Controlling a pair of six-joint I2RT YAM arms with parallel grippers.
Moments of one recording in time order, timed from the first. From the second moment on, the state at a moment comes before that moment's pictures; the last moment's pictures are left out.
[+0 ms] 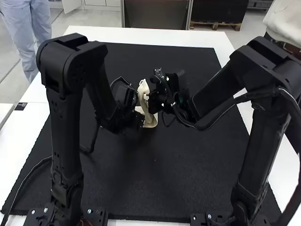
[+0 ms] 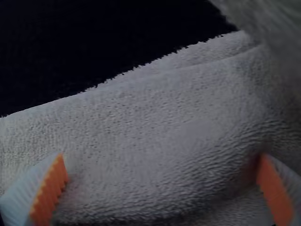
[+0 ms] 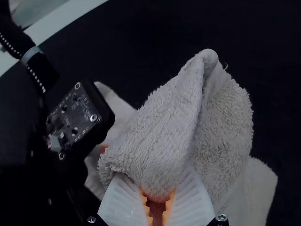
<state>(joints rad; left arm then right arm) -0.40 1.87 0.58 0.64 -0.17 -0.01 0.75 1.74 0.73 0.65 -0.07 0.13</state>
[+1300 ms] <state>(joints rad) -0.17 1.79 0.58 0.66 -0.17 0.03 0.78 1.80 0.81 0.65 -0.09 0.14</state>
